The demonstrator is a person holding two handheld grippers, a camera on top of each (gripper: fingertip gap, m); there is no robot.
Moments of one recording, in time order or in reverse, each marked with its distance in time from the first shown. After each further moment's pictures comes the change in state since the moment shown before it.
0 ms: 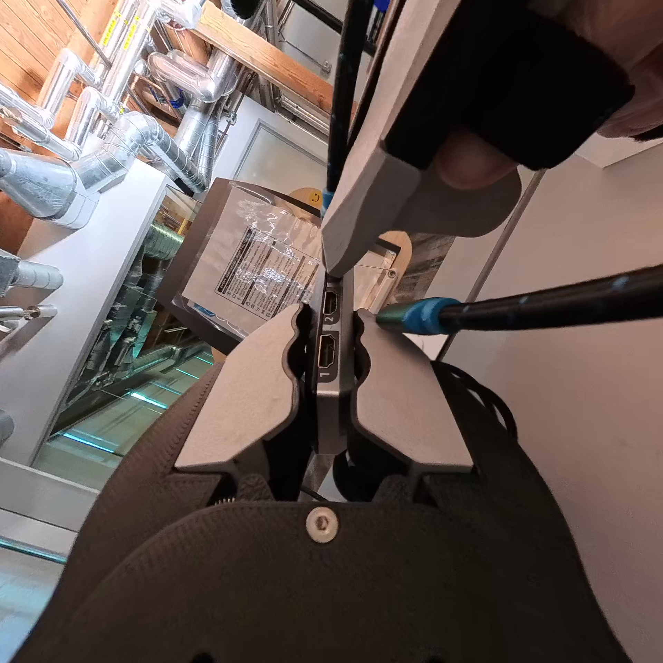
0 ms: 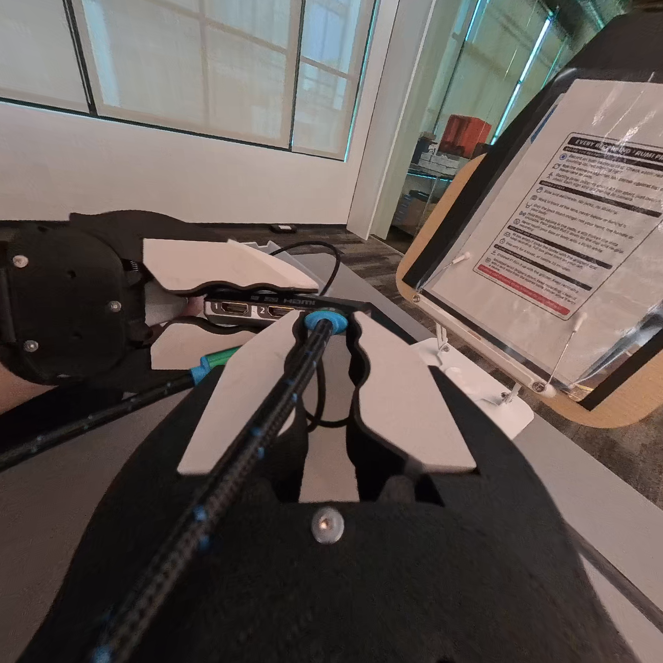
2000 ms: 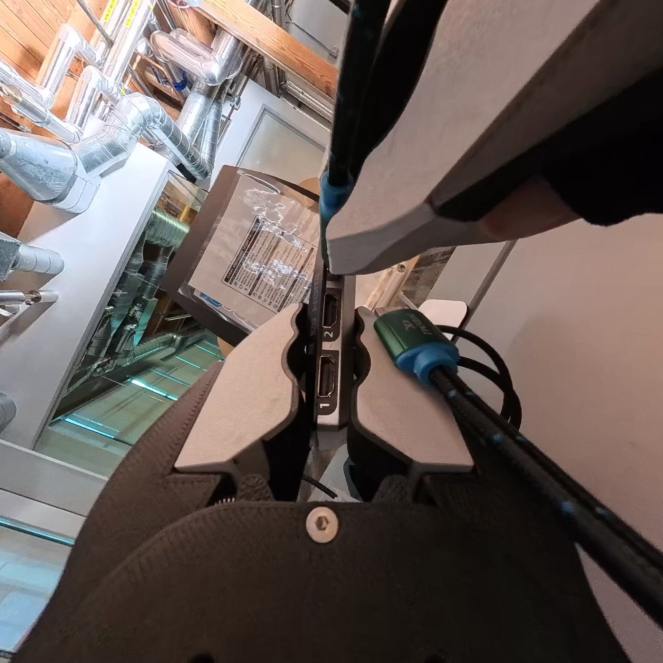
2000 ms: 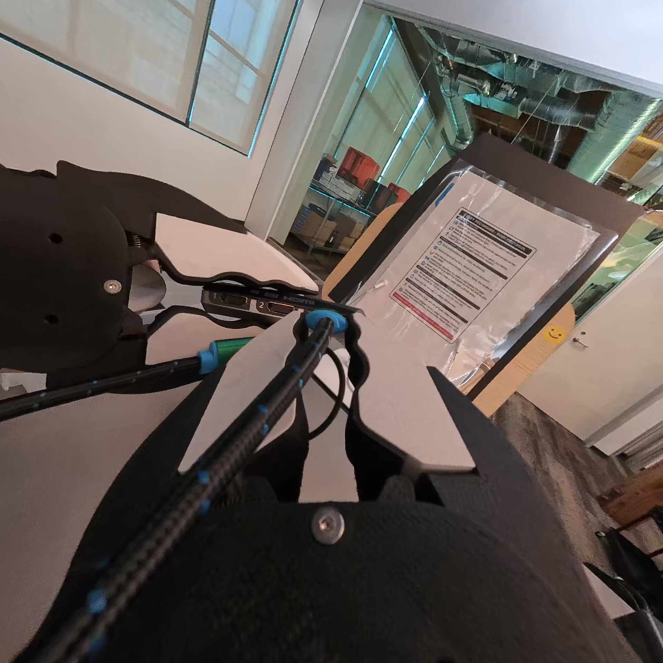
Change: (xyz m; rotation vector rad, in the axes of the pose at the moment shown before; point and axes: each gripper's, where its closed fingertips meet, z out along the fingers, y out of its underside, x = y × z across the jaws) left arm -0.013 0.002 -0.002 -0.028 -0.017 -0.017; right arm -0.011 -0.017 -0.005 0.012 0.297 -0.287
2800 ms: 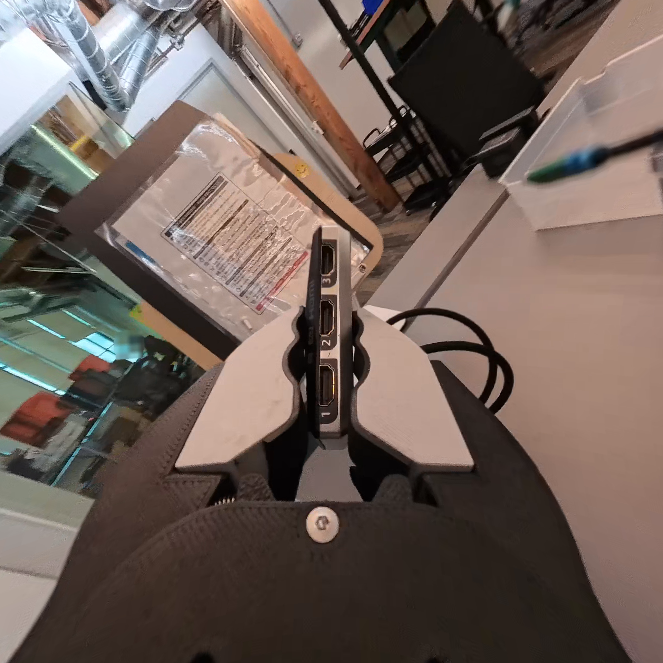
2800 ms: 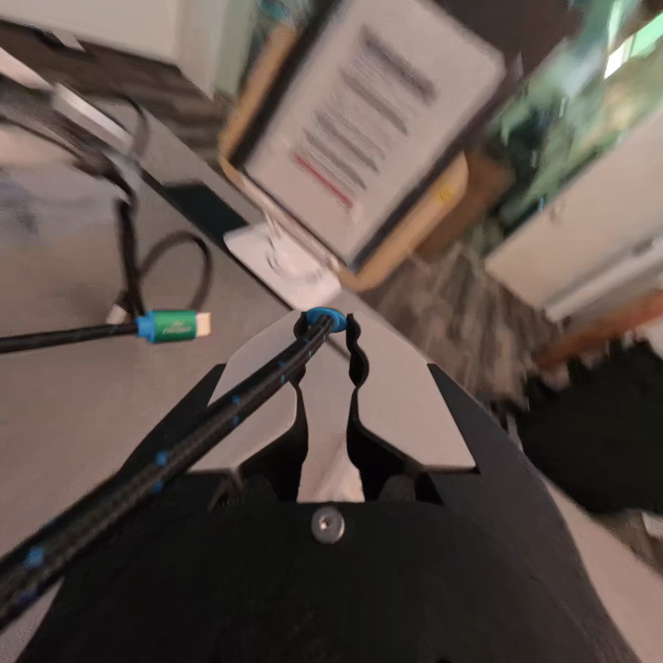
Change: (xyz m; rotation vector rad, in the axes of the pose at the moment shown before) left arm -0.015 0.019 -0.001 0.000 0.180 -0.326; right arm 0.139 0.054 -0.074 -0.411 0.073 0.016
